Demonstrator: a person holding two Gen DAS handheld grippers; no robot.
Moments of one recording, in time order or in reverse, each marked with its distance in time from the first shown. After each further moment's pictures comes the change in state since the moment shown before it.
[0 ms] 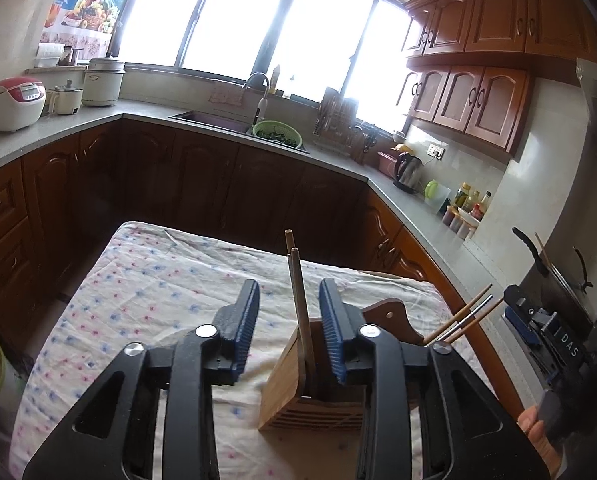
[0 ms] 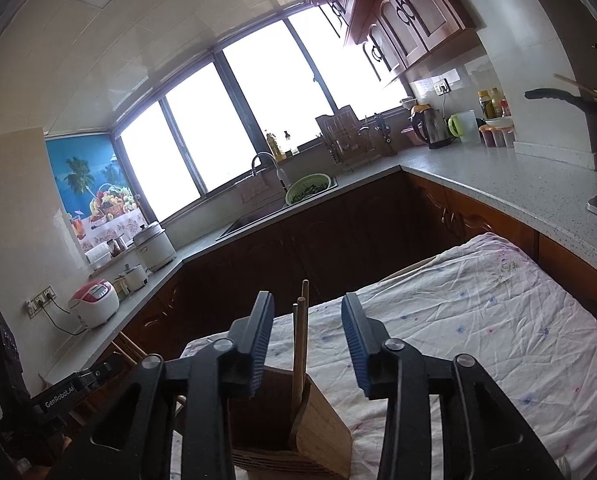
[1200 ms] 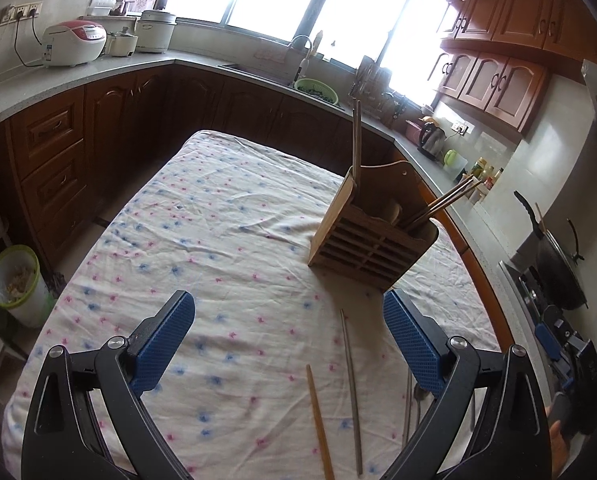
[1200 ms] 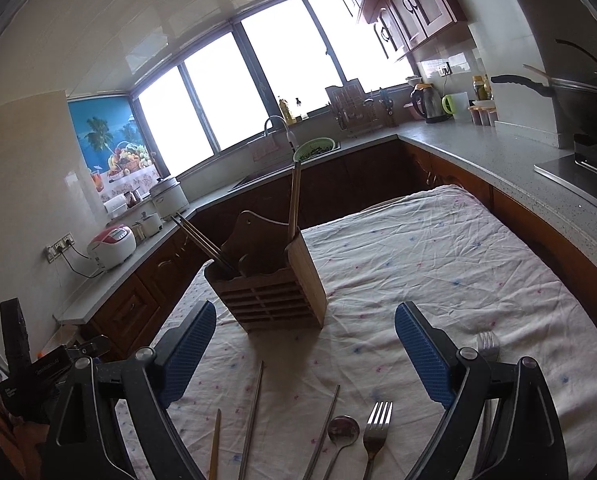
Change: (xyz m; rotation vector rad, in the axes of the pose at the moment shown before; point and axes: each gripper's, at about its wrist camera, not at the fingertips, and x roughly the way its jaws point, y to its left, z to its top) left arm -0.146 0.045 -0.122 -0.096 0.155 0.073; right arm -0.159 -0.014 -0.078 -0.070 0.139 0.018
